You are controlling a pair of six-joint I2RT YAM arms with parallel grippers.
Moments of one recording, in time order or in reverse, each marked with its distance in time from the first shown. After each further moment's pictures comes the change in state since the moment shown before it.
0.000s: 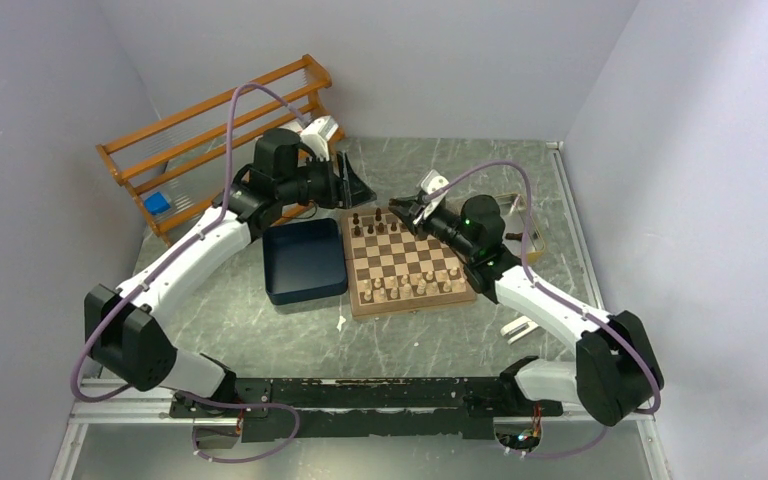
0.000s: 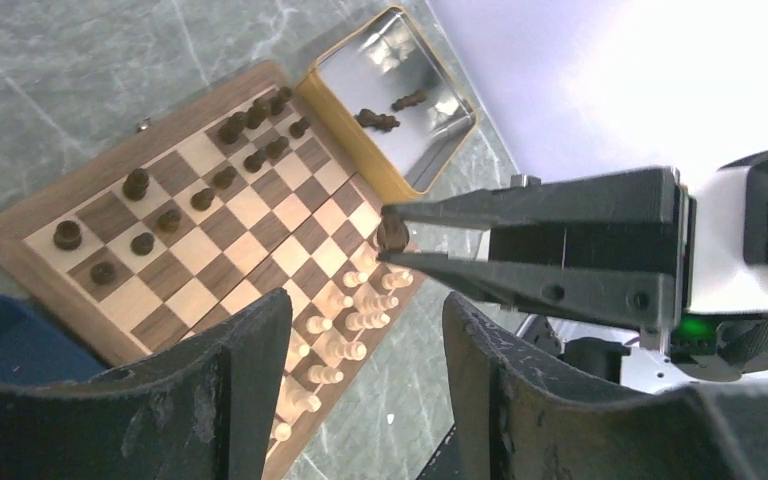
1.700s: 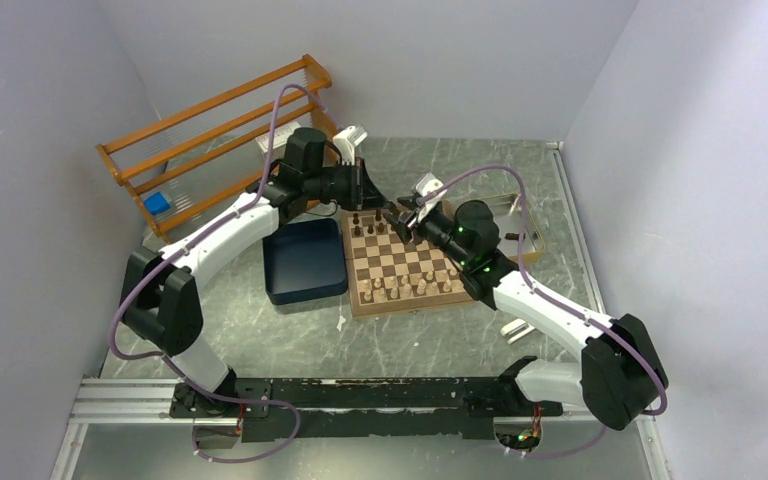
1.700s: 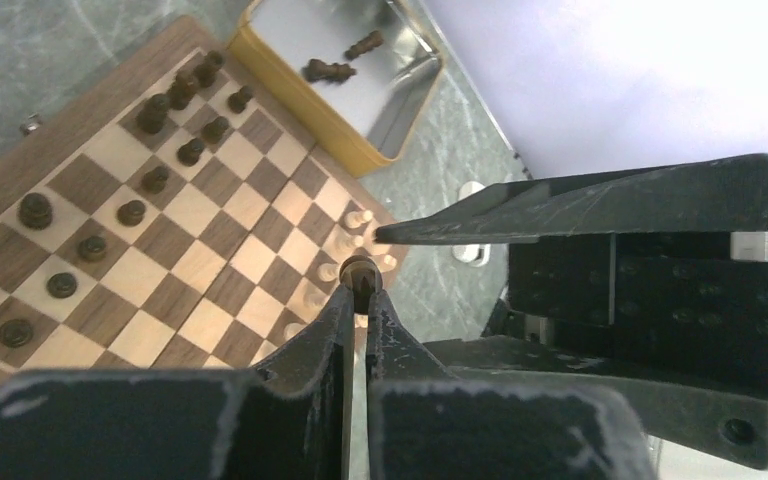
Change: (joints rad) left arm -0.024 0.205 0.066 0.108 0.218 0.027; right arm 0.088 -0.032 -0.010 -0.003 0.109 -0.015
